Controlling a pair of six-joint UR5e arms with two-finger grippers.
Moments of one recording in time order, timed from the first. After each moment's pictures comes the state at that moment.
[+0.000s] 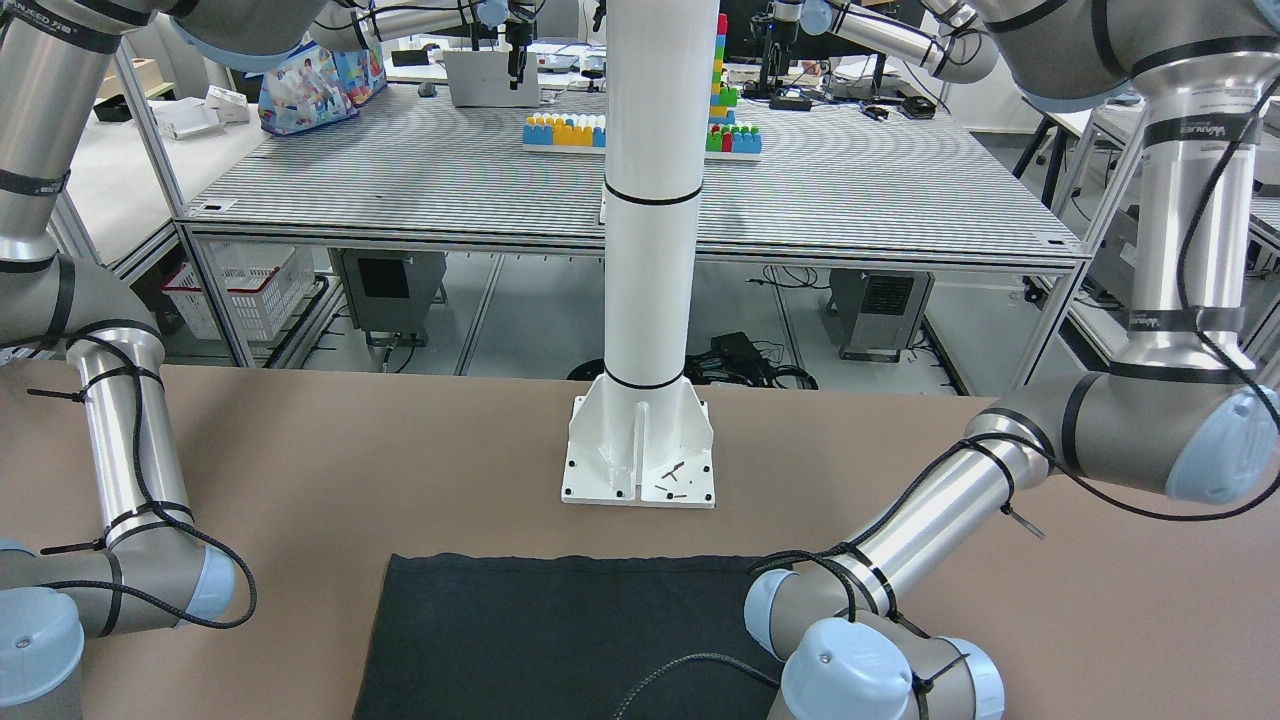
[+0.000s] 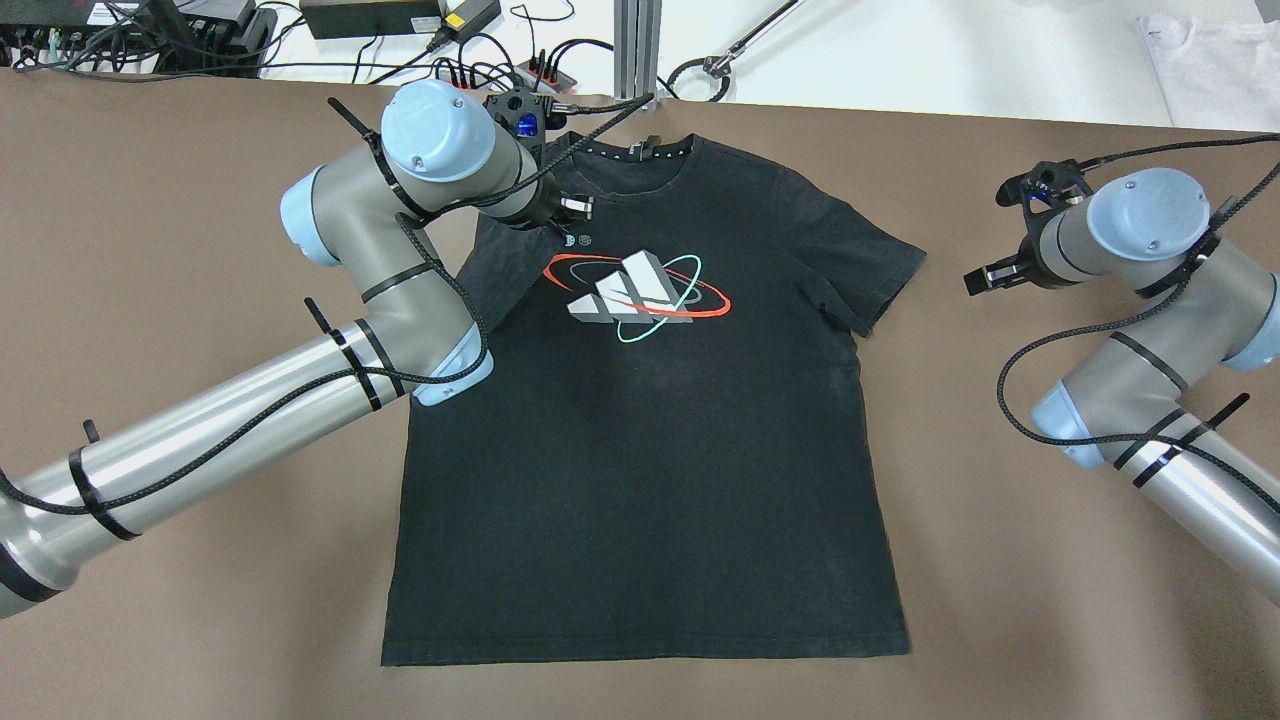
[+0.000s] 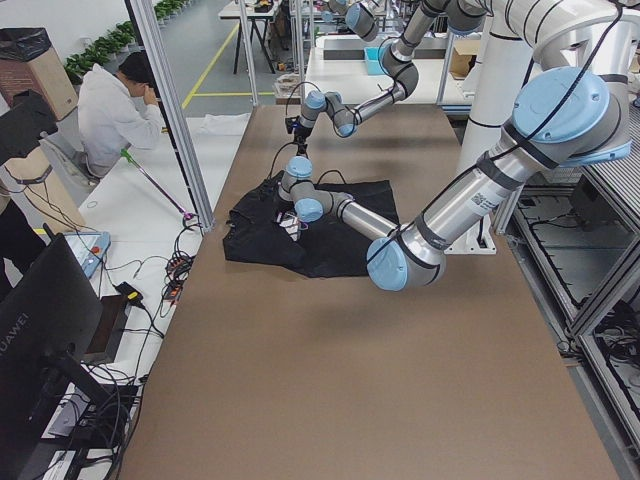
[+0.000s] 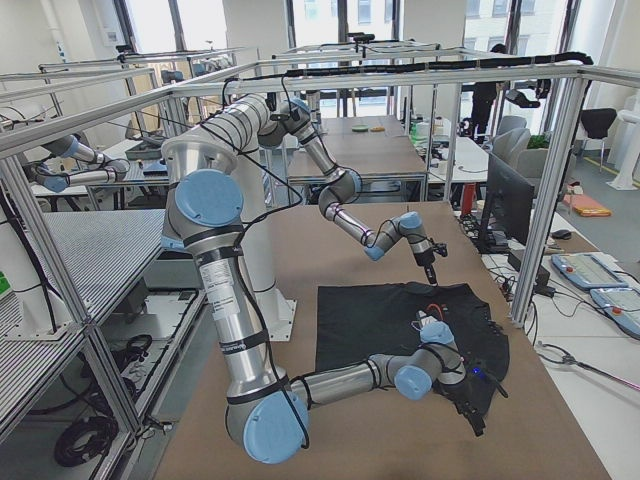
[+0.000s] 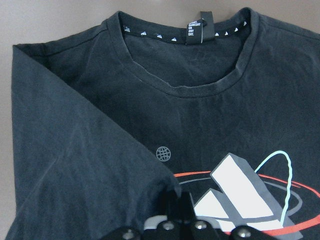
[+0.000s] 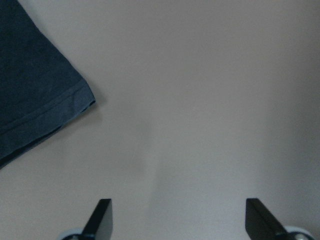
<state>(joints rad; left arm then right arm) -0.79 -2.51 -1.11 -2.16 -1.84 -1.04 1.01 -1.19 1.40 -1.09 1.81 0.53</state>
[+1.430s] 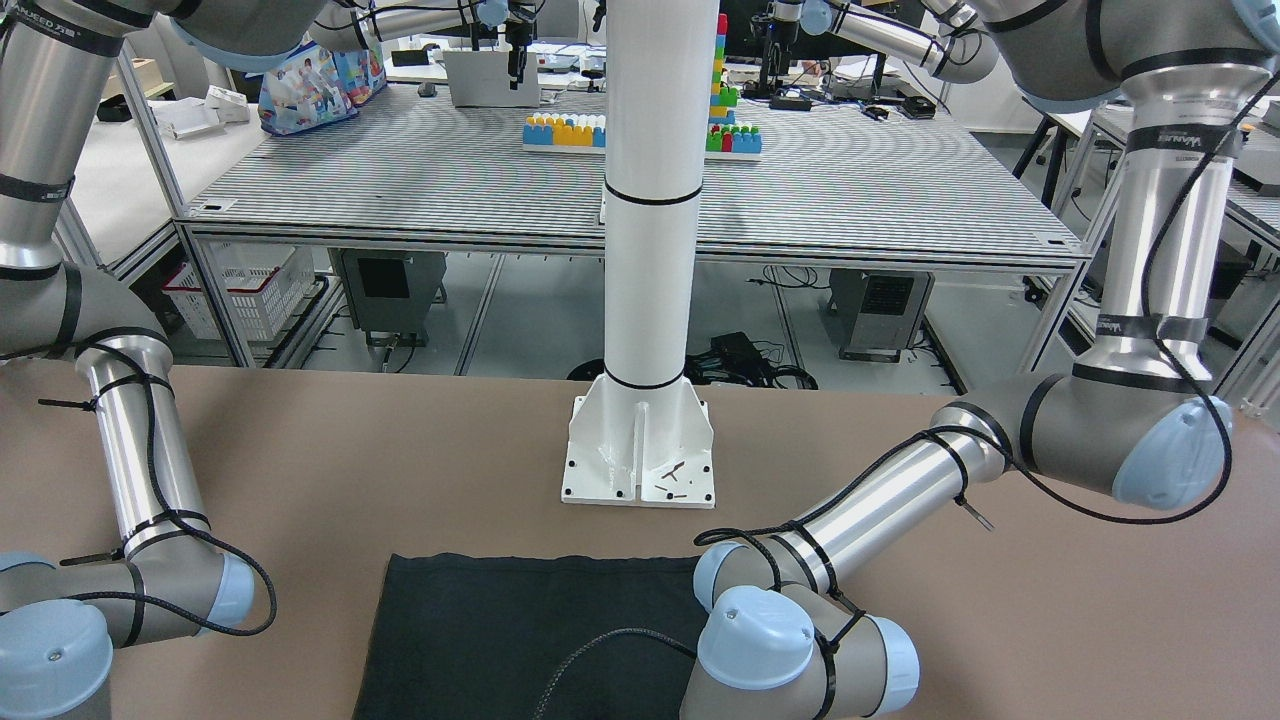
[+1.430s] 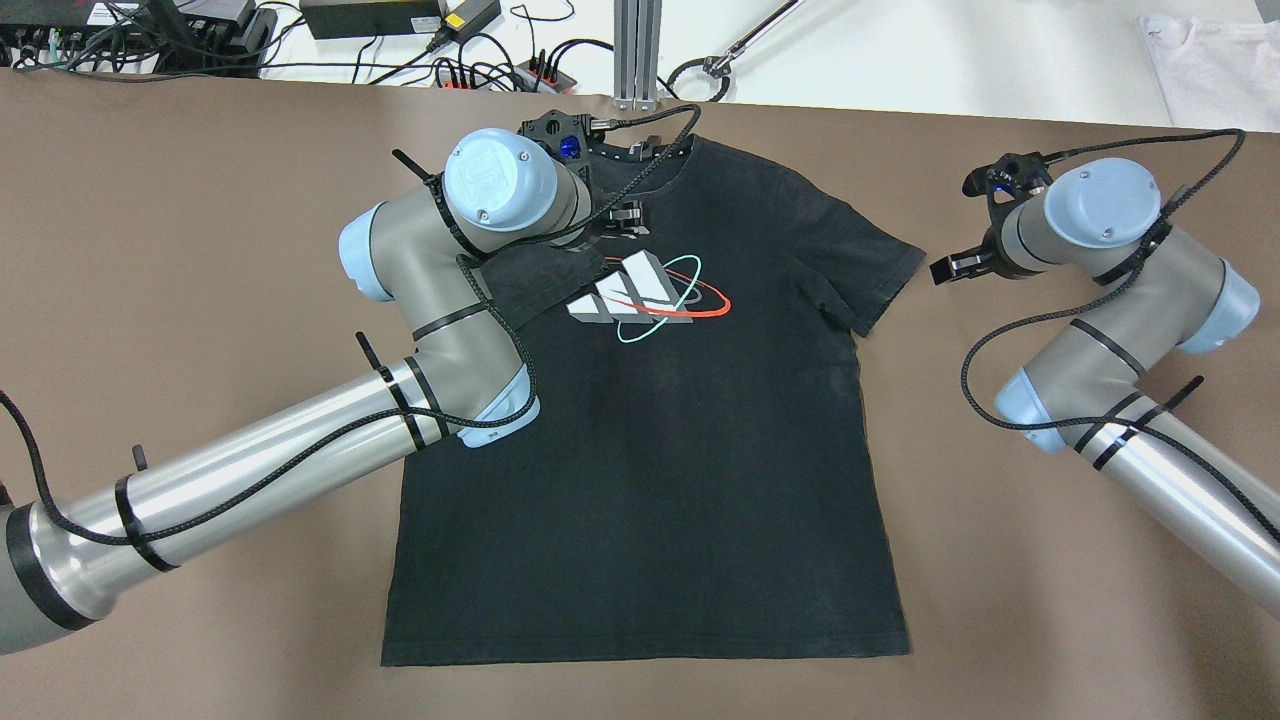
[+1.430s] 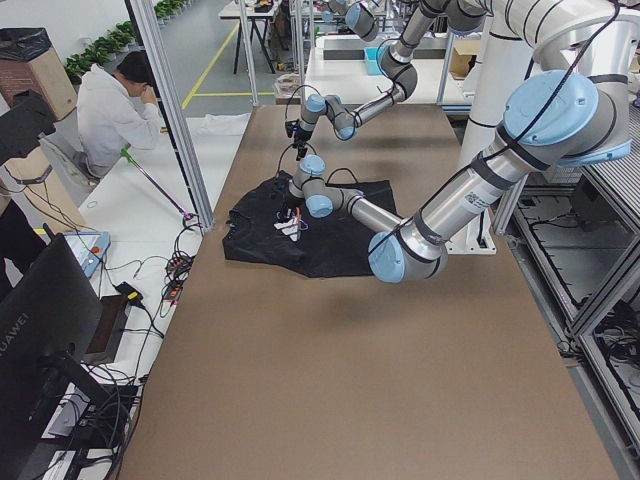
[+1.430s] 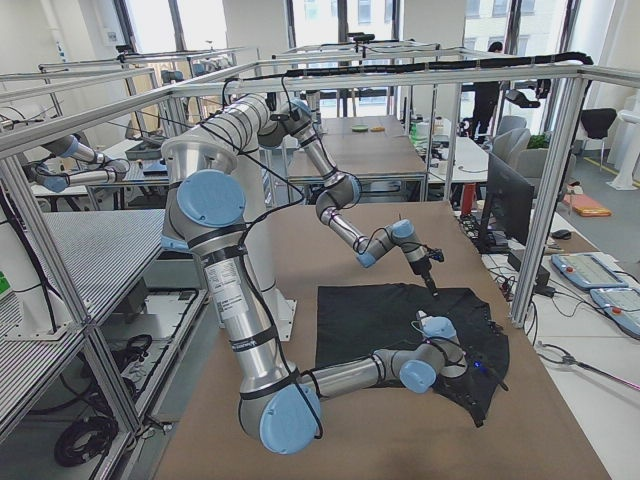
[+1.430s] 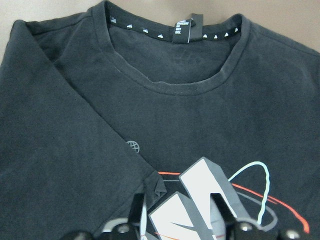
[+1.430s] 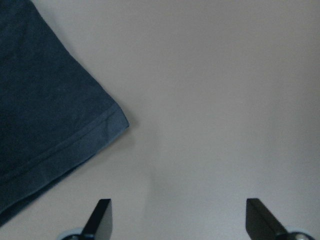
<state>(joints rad) -0.72 -2.55 -1.11 -2.17 -1.70 -1.22 0.99 -1.11 1.33 -1.08 1.81 0.59</state>
